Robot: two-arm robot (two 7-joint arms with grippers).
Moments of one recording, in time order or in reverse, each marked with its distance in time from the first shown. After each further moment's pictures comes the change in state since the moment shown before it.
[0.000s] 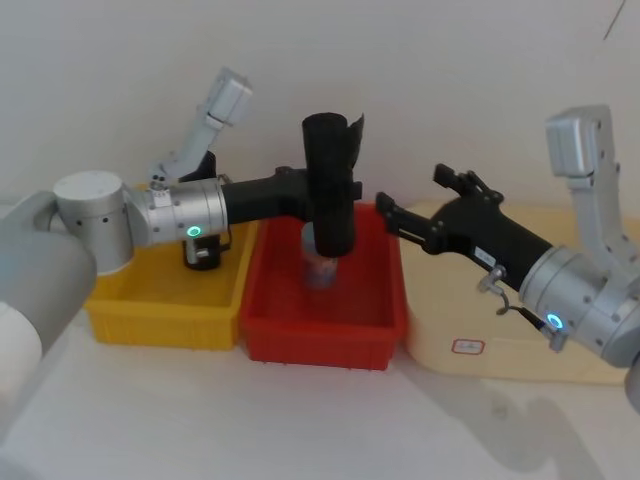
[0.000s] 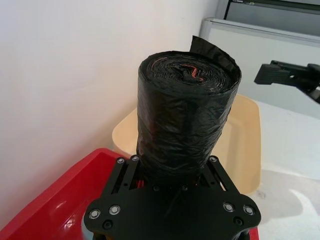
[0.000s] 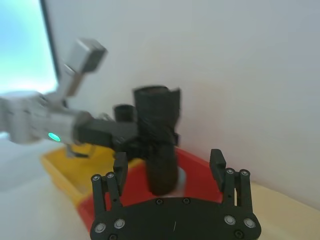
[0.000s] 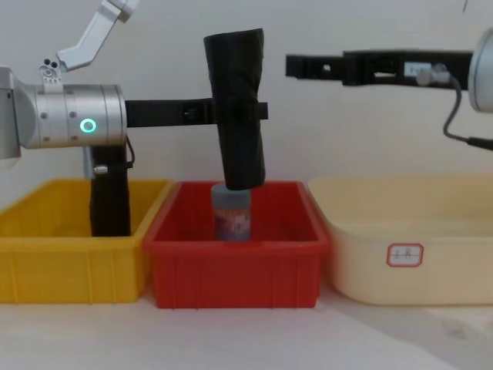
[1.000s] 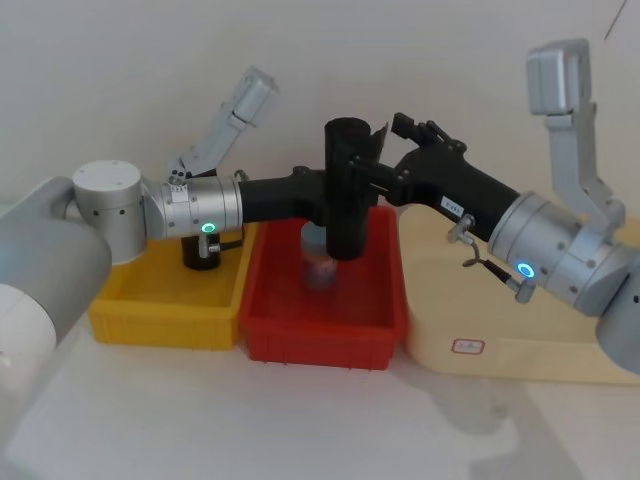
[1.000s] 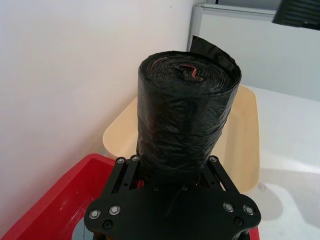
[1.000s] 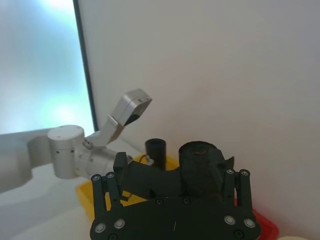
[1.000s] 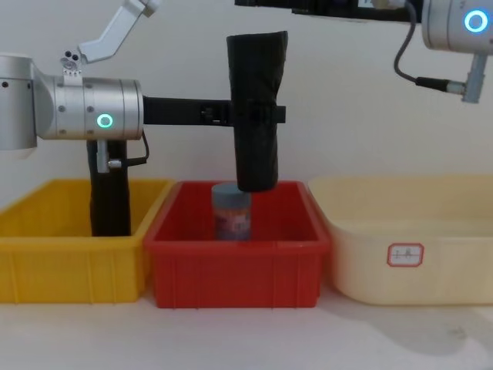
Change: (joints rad) left arm -0.029 -0.026 0.024 0.019 0.061 -0.025 -0.014; right arm 0.111 -0.046 -0.041 0.035 0.077 0.032 0.037
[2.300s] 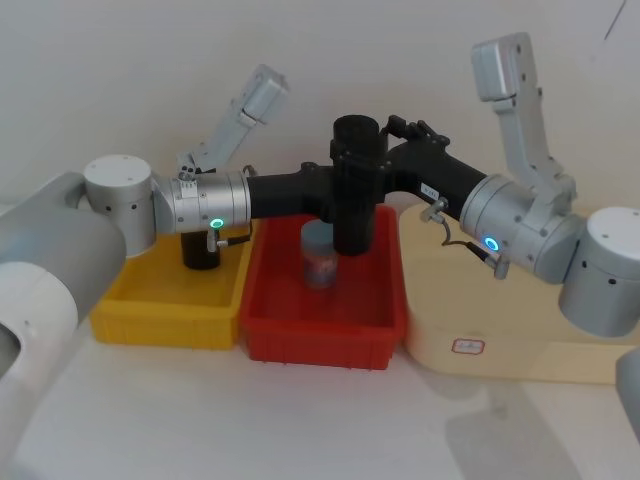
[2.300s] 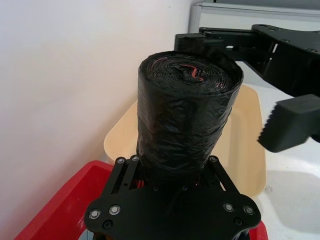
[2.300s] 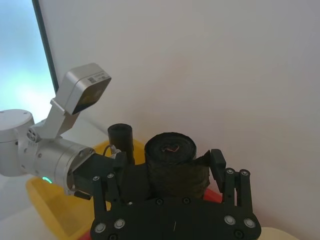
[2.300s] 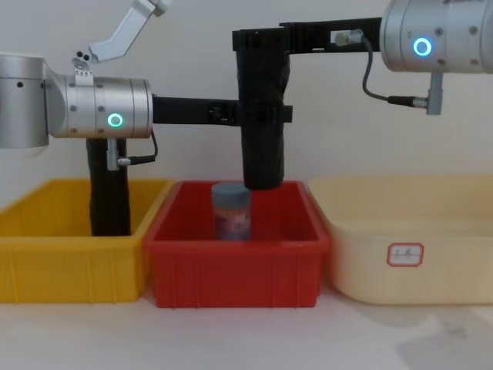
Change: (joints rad) left arm -0.075 -0.063 -0.016 0.166 0.038 -0.084 -0.046; right arm 0.133 -0.030 -0.068 0.201 -0.066 -0.005 -0.089
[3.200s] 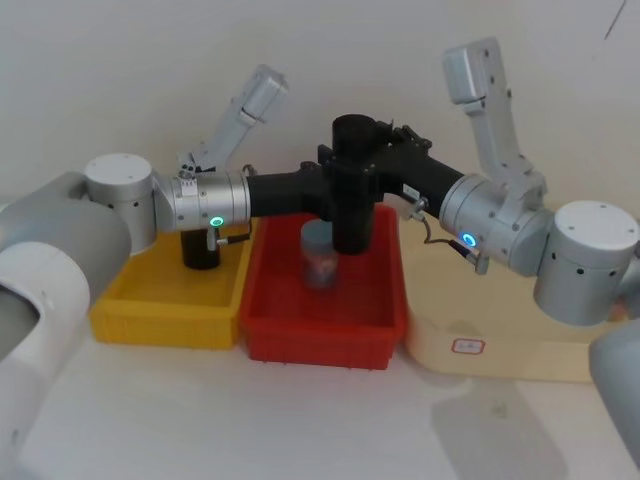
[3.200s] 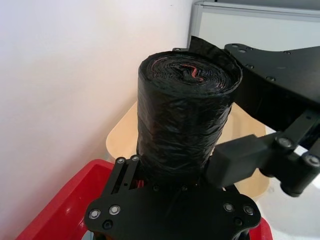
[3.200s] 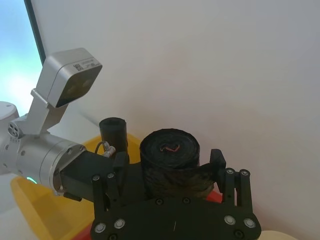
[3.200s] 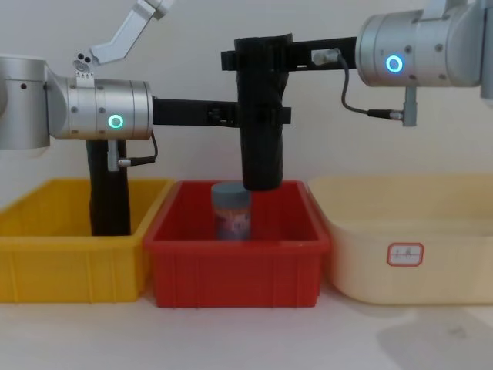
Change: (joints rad) left arm -0.085 -0.054 -0.019 0.196 0.015 -0.076 -0.050; right arm 0.068 -0.026 -0.046 0.131 -0.006 -0.035 -0.019
